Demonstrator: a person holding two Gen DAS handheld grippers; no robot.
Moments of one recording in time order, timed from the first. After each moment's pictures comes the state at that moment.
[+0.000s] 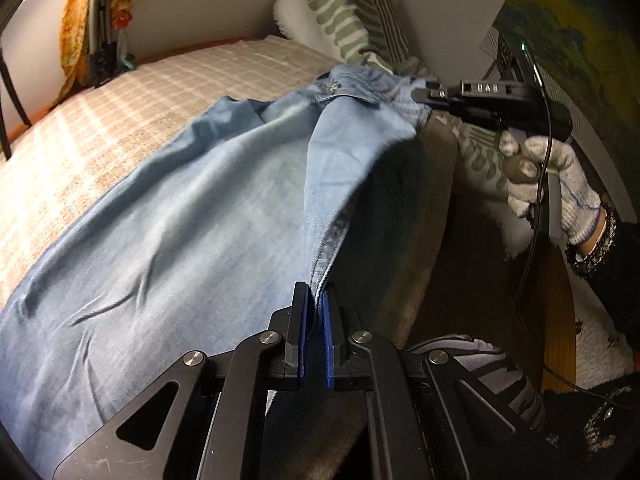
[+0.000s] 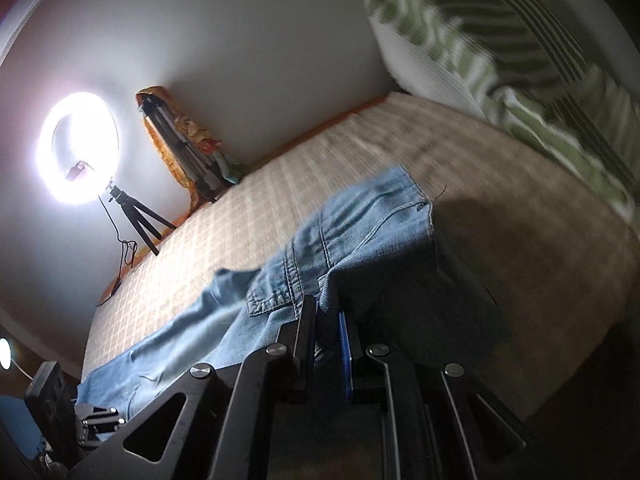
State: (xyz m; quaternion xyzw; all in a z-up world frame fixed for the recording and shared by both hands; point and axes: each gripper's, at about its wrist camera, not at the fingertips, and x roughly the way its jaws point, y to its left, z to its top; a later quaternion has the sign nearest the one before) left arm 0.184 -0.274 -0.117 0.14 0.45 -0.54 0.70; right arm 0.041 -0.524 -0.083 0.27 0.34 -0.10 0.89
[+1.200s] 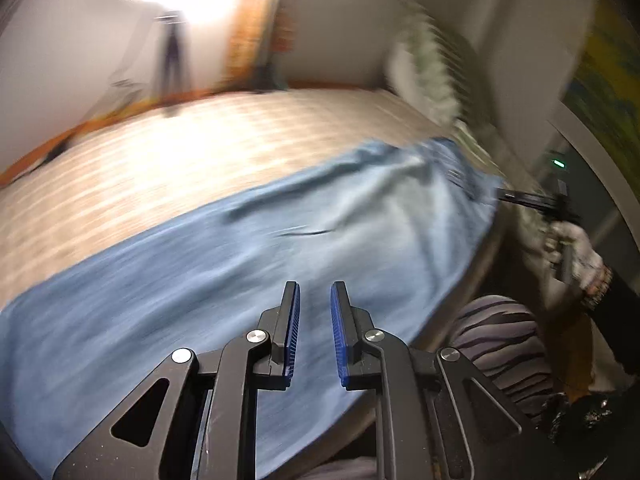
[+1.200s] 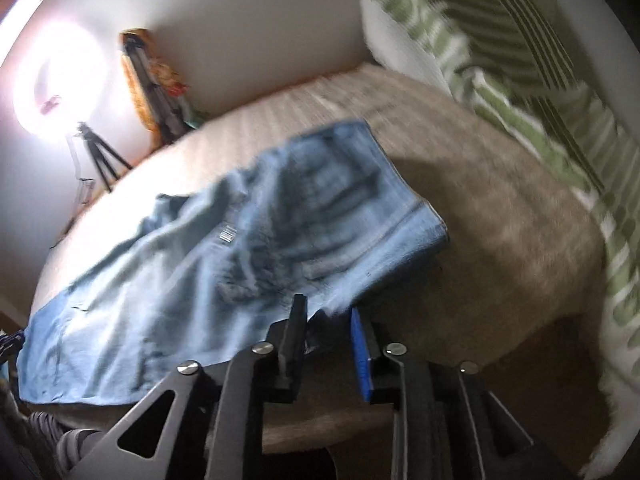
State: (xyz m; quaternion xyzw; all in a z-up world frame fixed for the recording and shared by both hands) left arm 0.211 -0.099 -0.077 0.05 0.43 -0.39 0.81; right arm 0.010 -0.532 -0.111 0.17 0.40 -0.12 0.89
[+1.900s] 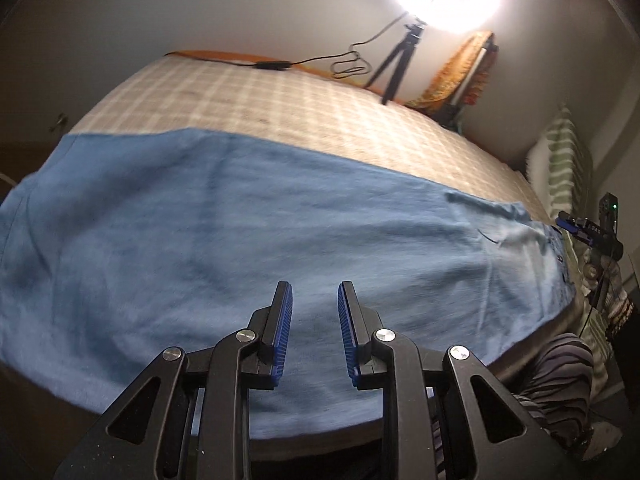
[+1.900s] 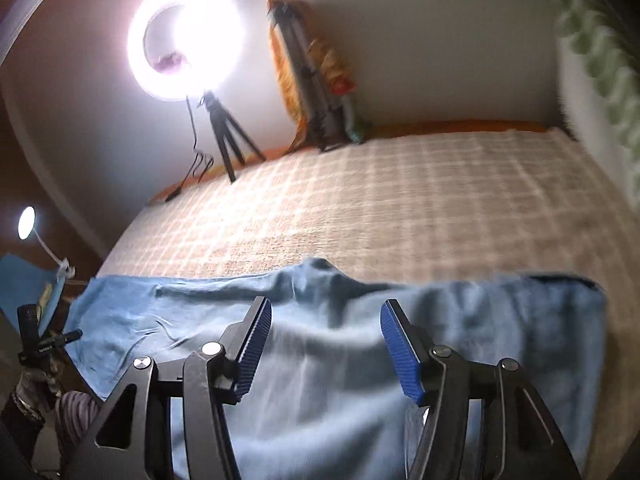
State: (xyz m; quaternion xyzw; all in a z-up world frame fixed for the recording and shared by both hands) left arm 0.198 0.064 -0.138 -0.11 0.45 -0.17 0.87; right arm 0.171 -0.456 -0.082 0.10 0.39 0.12 0.90
